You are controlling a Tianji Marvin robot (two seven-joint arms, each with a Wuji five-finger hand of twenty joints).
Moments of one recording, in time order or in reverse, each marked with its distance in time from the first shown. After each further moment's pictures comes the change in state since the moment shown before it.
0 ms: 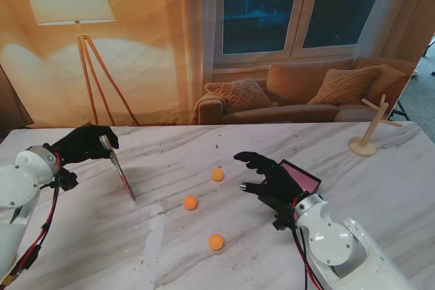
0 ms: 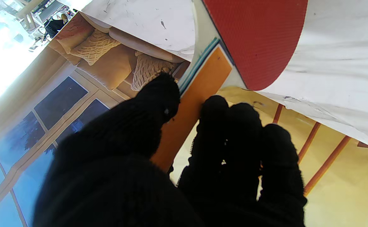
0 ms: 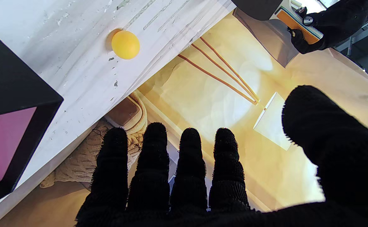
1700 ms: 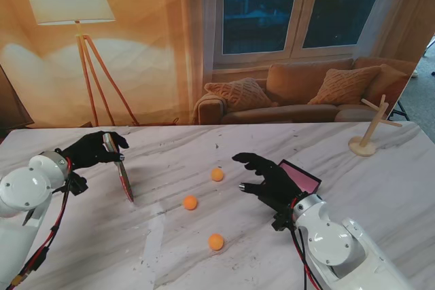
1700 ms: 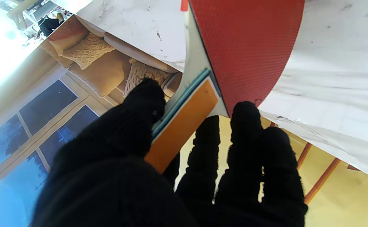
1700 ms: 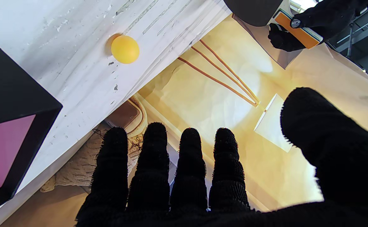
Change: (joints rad) left arm -0.011 -0.019 0.051 0.033 0.003 0.053 0.015; right arm 0.002 0.000 -0.007 0.000 0.008 0.008 0.007; left_hand -0.032 0.124 -0.151 0.006 -0.100 0.115 -0.374 0.013 -0.279 -0.060 -0.139 -0.228 -0.145 0.043 -0.169 -0.099 -0.133 0.007 -0.073 -0.074; right_hand -0.001 0.021 0.001 0.000 0.000 0.000 0.000 0.000 0.000 0.000 0.000 0.000 0.000 0.000 0.000 0.000 0.000 -0.001 0.009 0.000
